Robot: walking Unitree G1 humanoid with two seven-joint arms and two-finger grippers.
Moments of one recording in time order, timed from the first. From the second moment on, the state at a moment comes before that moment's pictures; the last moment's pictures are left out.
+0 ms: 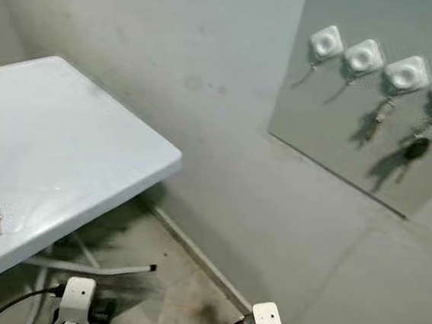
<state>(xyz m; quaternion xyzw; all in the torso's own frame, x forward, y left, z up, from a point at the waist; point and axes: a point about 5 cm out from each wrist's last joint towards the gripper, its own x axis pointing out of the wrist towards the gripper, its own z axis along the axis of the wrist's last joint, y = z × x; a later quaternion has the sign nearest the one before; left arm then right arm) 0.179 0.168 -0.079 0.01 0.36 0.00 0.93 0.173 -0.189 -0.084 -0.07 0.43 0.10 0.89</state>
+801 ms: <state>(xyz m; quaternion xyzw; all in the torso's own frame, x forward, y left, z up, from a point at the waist) 0.177 0.164 -0.080 0.00 0.36 0.01 0.93 0.166 -0.192 -0.087 -0.07 0.44 0.09 0.89</state>
